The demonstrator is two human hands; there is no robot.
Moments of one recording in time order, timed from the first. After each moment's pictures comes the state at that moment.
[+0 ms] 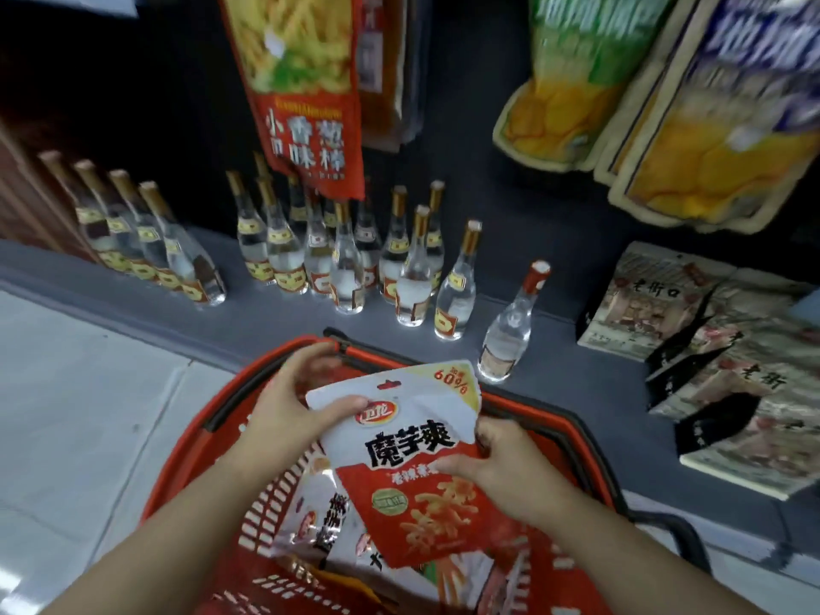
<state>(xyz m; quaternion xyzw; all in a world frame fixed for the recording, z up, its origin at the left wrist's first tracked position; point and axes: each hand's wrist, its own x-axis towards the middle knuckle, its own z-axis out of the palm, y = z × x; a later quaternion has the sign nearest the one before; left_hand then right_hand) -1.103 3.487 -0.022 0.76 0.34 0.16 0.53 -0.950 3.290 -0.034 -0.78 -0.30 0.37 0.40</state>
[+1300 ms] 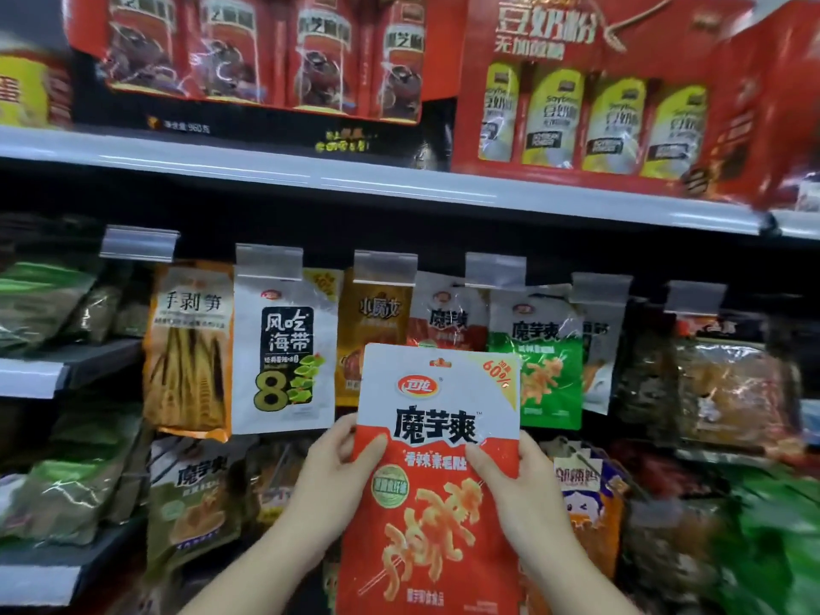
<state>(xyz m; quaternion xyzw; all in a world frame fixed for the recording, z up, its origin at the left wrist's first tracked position) -0.988 3.384 0.777 0.67 0.04 0.25 0.70 -0.922 3.204 0.776 -0.70 -0.20 -0.07 0.68</state>
